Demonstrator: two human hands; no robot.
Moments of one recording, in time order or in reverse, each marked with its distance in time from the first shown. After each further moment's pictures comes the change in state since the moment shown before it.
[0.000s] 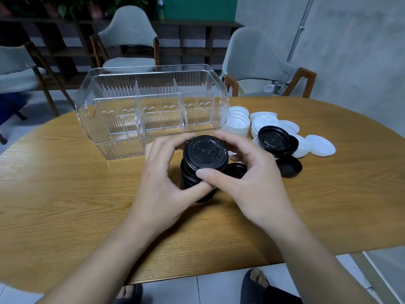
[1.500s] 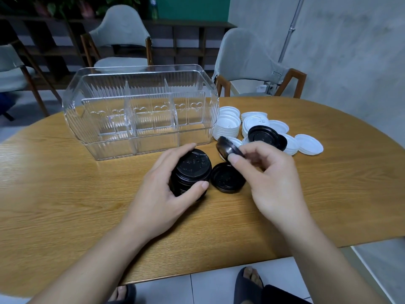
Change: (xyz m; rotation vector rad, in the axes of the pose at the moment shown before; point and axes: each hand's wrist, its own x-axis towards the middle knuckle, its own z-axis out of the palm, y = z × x) left_hand -0.007 -0.006 0.010 -0.038 -0.211 -0.079; right_hand -0.005 0.021 -0.041 -0.084 0.163 0.091
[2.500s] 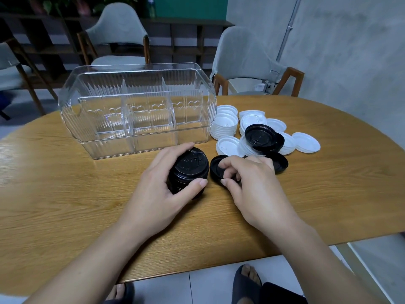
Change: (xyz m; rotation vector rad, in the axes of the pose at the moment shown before) left_hand 0.000 -0.001 0.001 0.020 0.000 -0.009; right_hand -0.005 0.019 0.009 -0.622 -0.169 -0.240
